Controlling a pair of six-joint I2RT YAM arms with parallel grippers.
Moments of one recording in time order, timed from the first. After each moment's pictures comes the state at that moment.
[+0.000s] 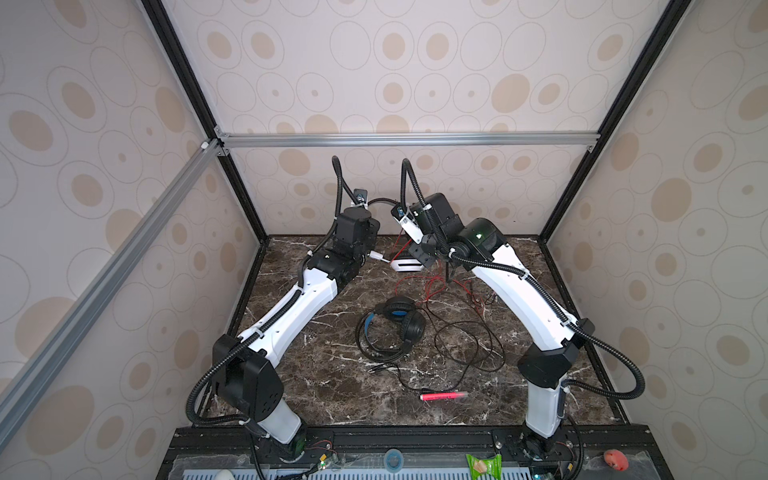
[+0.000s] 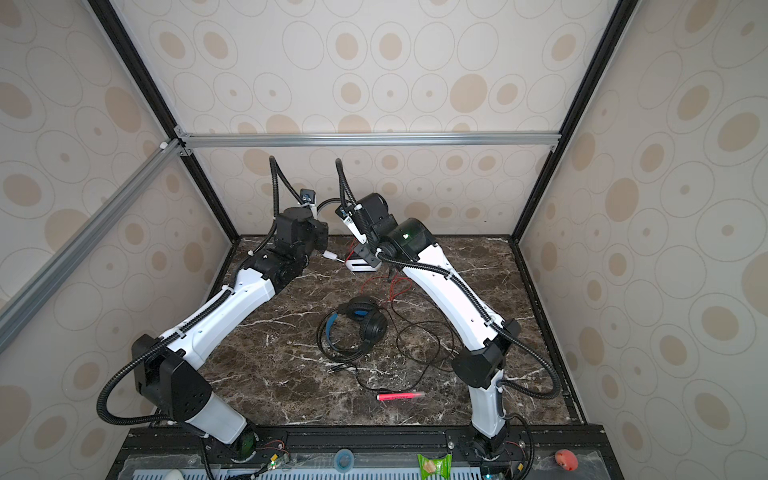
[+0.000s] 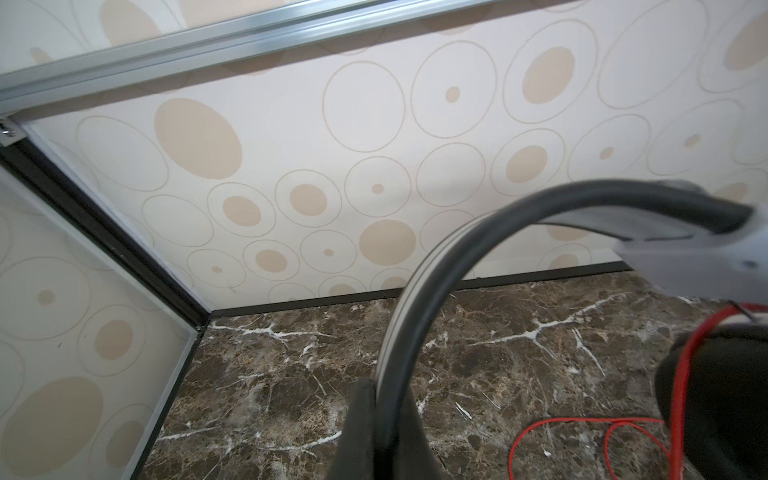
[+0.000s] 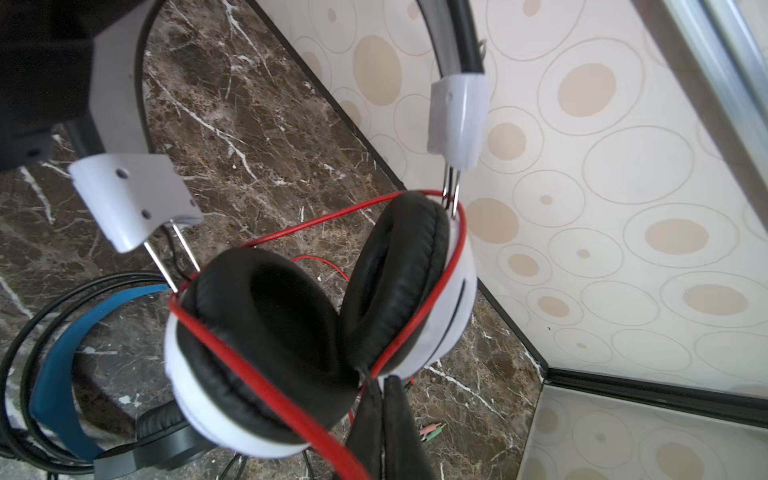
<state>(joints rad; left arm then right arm) -0.49 1.59 1.54 -0.26 -0.47 0.00 0.77 1.92 2.36 -1.17 0.43 -0.31</state>
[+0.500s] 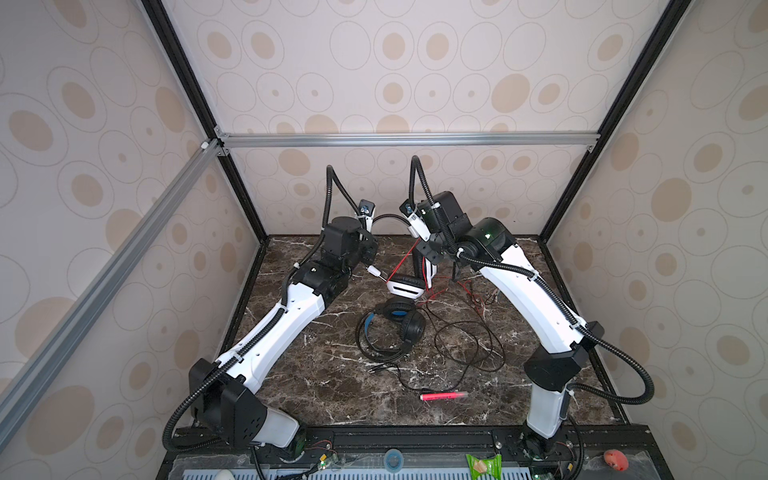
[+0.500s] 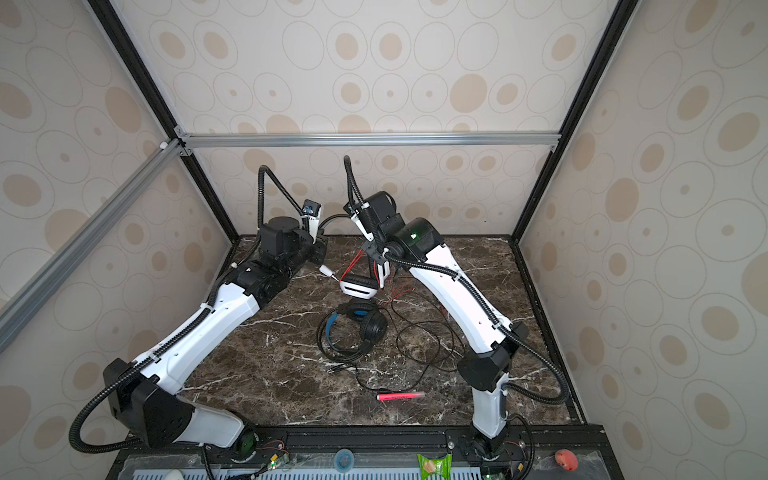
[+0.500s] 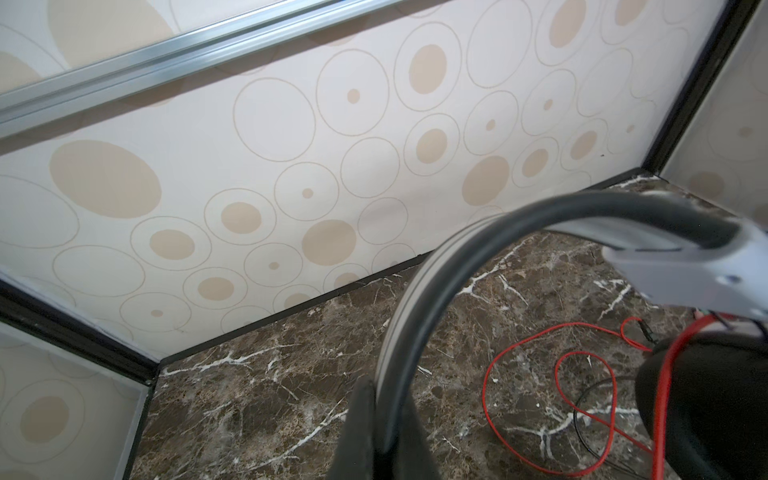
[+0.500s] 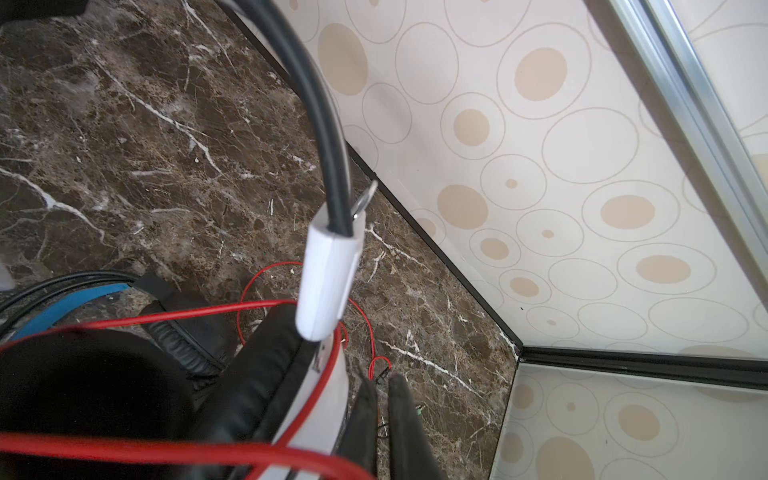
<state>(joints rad) -0.50 1.44 1.41 -0.29 -0.23 0.14 0.74 1.88 2.31 -1.16 0.48 -0.31</state>
